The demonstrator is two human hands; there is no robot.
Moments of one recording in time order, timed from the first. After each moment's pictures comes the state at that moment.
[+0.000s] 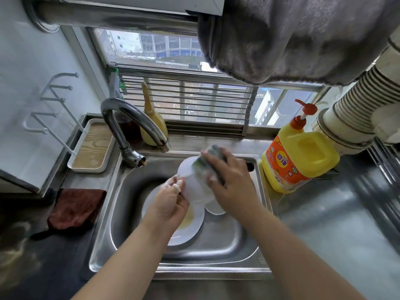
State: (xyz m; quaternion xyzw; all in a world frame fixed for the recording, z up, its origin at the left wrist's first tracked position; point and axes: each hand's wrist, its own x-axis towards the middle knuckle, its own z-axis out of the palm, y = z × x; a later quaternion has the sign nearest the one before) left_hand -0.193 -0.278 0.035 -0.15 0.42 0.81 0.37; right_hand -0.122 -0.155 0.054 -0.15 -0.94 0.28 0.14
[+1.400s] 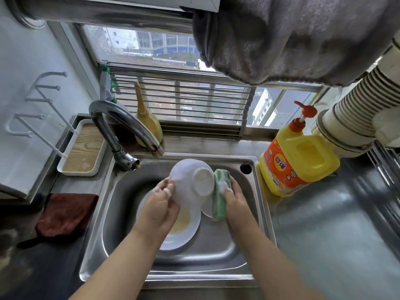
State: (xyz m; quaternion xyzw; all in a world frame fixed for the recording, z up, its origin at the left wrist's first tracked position) left_hand -0.203 -0.279 0.018 -0.12 0.47 0.81 0.34; right_hand -0.109 -0.161 0.004 -0.40 -0.55 0.72 0.11
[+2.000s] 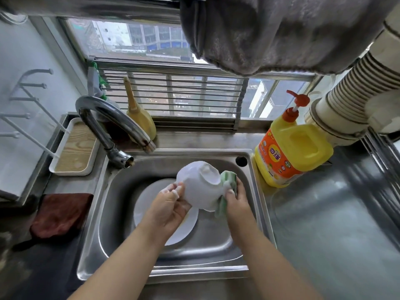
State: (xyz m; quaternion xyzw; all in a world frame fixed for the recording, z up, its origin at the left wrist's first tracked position) left_hand -0.189 -0.270 0.013 -0.14 0.42 0.79 0.43; right_hand -0.088 -0.153 -0.014 -0.43 -0.54 0.72 0.12
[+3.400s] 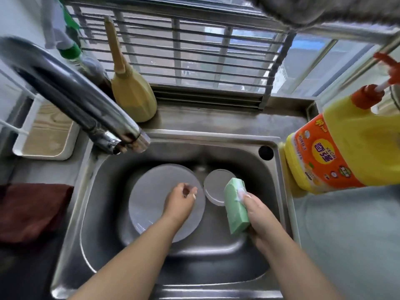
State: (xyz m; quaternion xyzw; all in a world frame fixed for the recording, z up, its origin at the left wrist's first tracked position) left_hand -0.220 -0.244 -0.165 0.02 0.84 0.41 0.36; right_hand -0.099 -0.114 -0.084 -0.52 -0.49 0.70 -0.05
